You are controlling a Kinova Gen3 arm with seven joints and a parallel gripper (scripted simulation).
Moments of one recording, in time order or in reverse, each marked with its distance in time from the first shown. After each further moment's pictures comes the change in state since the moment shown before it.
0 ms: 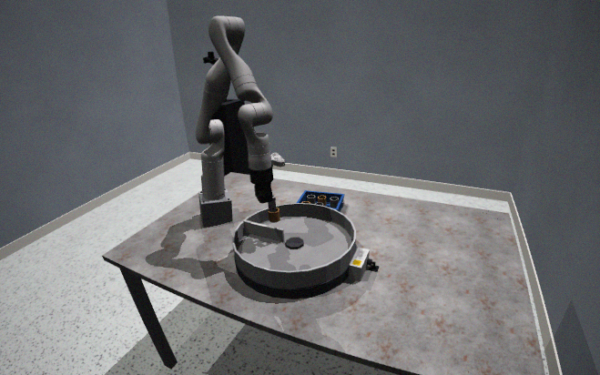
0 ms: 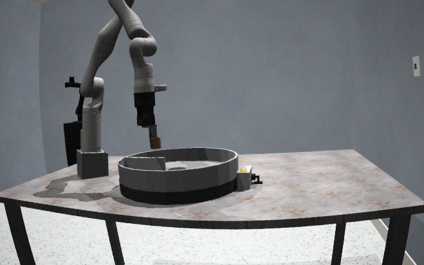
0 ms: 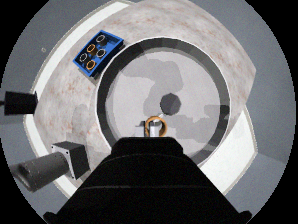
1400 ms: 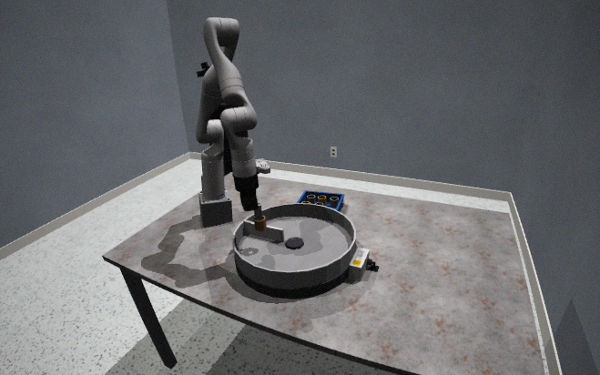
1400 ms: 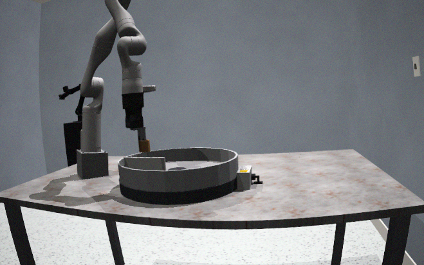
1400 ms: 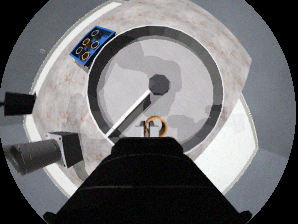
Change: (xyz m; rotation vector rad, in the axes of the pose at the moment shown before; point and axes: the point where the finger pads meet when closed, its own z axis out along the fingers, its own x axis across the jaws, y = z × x) arm 0.031 0.058 0.001 0.000 -0.001 0.026
